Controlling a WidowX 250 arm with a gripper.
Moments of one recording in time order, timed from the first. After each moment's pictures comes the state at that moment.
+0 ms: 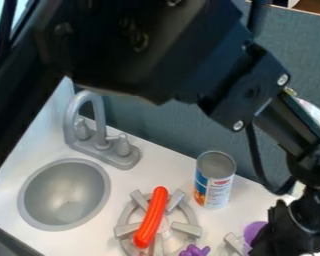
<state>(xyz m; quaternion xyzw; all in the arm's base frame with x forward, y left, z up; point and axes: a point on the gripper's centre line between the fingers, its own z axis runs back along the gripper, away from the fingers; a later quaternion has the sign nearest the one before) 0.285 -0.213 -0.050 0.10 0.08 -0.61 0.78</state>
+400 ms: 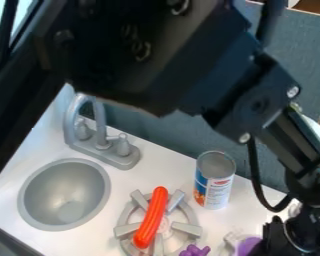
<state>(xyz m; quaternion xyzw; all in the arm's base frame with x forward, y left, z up) 0.267 -0.218 -0.058 0.10 0.09 -0.63 0.77</state>
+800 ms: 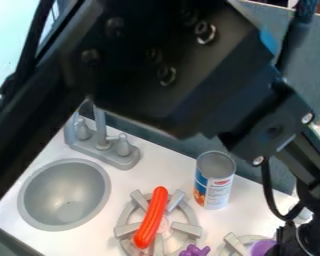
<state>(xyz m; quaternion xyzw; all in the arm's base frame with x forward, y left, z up) 0.278 -0.235 -0.067 0.10 0.05 -0.63 0.77</state>
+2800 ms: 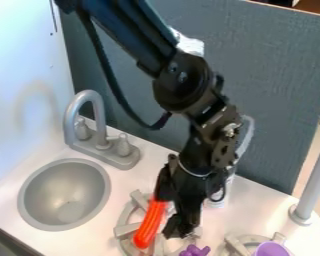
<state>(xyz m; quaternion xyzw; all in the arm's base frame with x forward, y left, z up) 0.262 -0.088 -0.009 0.09 0.07 -0.41 0.91</state>
